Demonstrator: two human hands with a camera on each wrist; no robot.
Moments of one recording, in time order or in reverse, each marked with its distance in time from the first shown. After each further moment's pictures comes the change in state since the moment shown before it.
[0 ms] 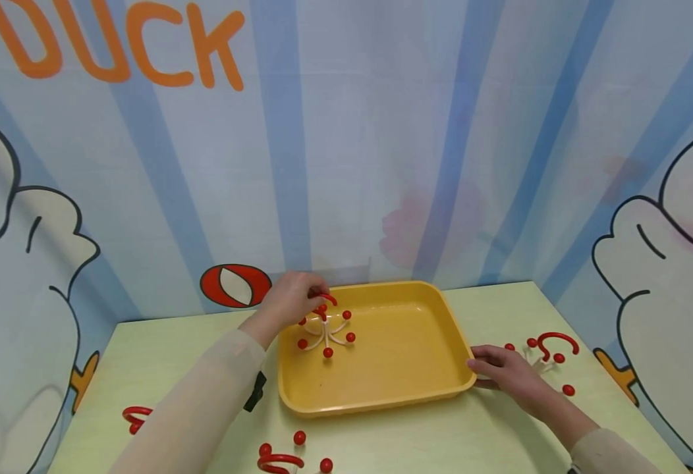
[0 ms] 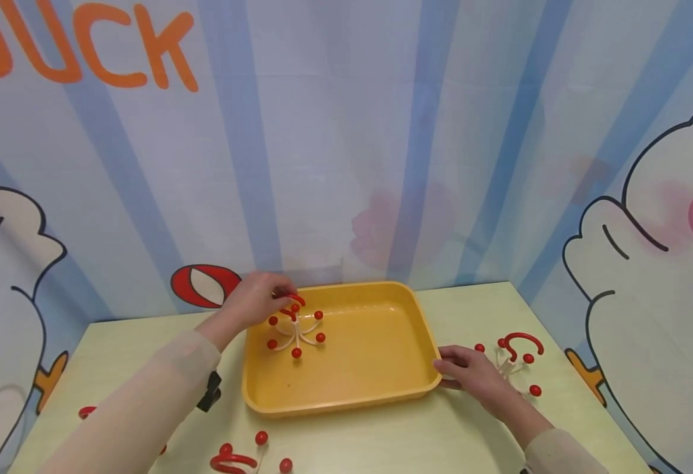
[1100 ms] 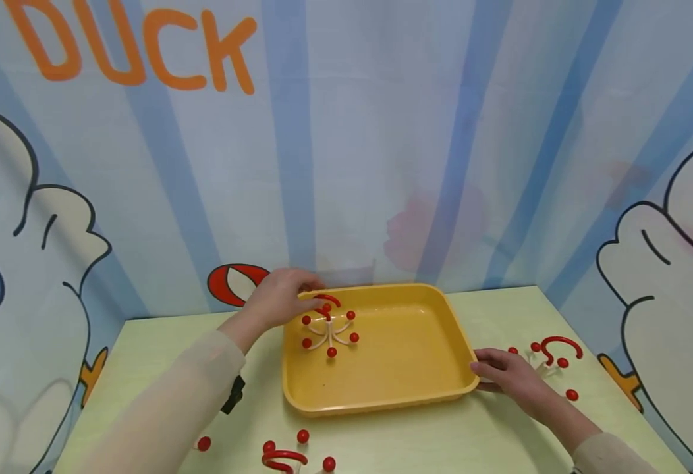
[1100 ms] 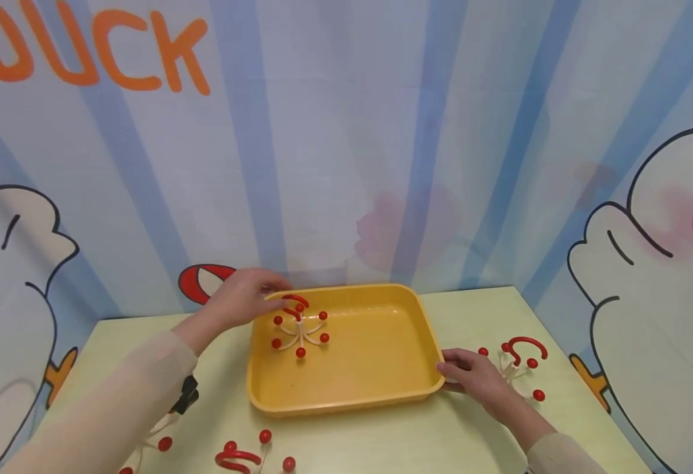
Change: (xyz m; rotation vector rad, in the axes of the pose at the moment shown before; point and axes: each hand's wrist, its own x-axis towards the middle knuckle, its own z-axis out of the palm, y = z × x) left_hand -0.025 -0.003 -0.031 0.022 0.013 0.084; right_hand 0.000 0.002 -0.001 0.011 -0.025 -0.017
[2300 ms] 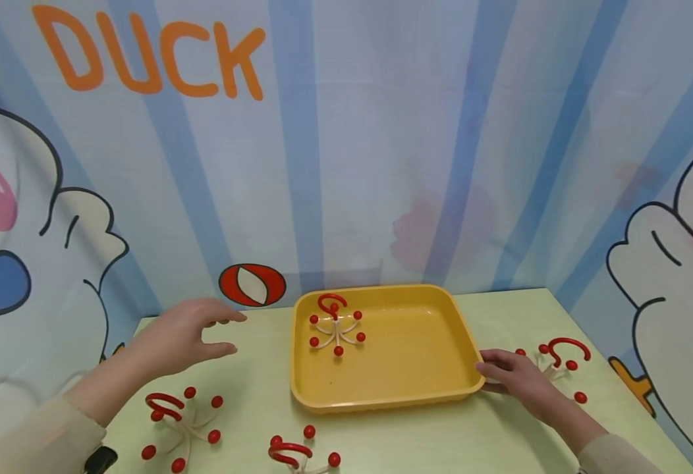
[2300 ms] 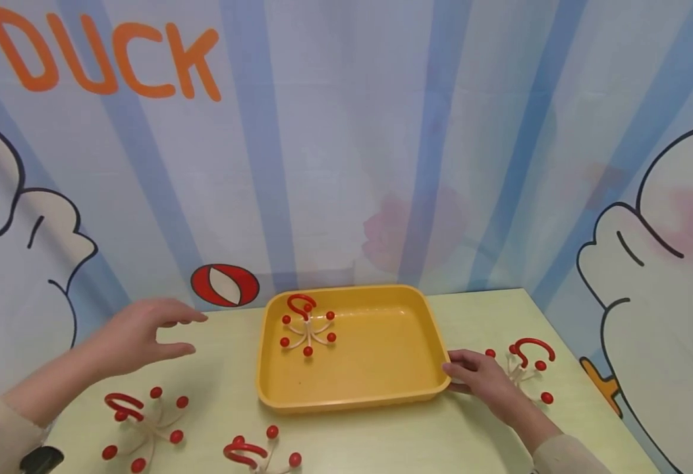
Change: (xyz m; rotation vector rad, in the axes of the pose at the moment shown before) left_hand -0.141 -0.032 -0.081 0.120 -0.055 -0.027; right_hand 0.002 0.002 0.000 0.026 -0.002 -0.009
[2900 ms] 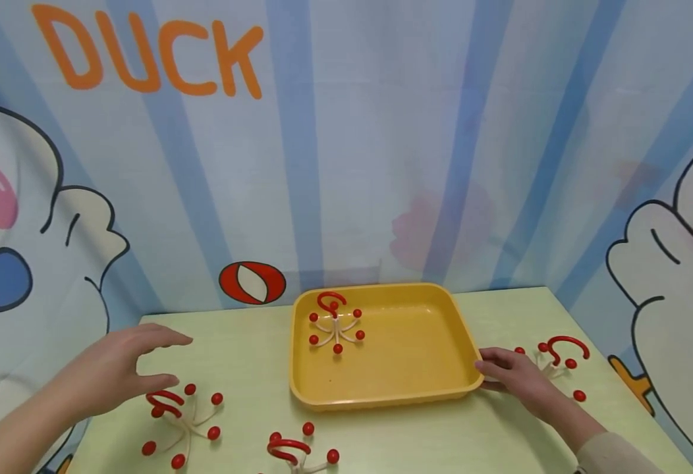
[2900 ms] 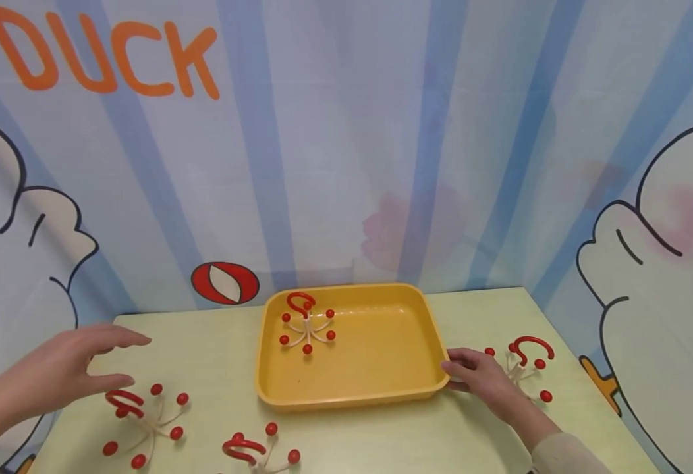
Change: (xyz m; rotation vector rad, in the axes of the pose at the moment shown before) left_hand -0.072 -0.036 -0.006 0.038 0.047 -0.049; right_hand -0.001 0.001 0.000 0.003 0.000 -0.004
